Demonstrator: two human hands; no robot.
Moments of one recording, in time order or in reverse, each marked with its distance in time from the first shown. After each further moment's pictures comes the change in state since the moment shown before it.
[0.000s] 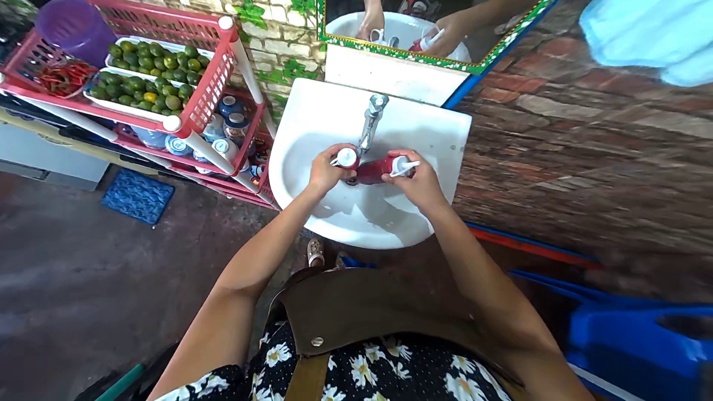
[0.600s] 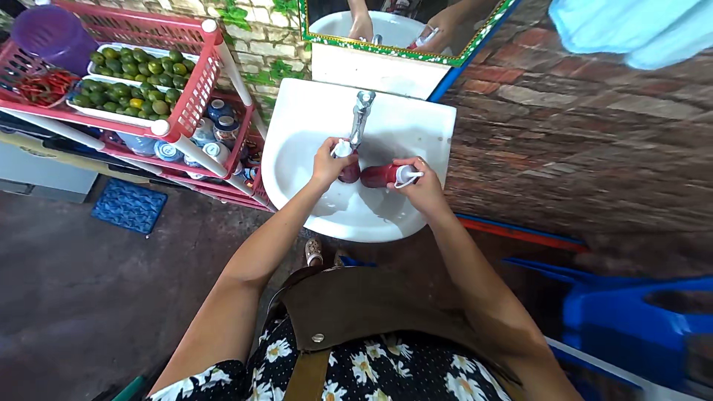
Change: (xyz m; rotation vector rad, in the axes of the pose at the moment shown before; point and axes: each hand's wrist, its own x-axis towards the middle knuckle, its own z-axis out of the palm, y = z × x) left_hand 0.010 0.004 0.023 -0.184 0.025 -0.135; right_hand -0.028 0.016 -0.009 0.077 0.112 0.096
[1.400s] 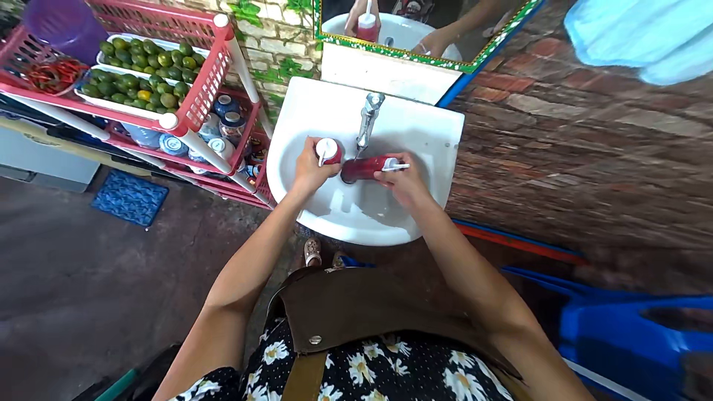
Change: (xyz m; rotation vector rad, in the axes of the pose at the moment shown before) left_hand -0.035 0.019 -0.046 0.235 0.098 0.107; right_hand 0.030 -0.005 0.040 0.416 -0.033 0.277
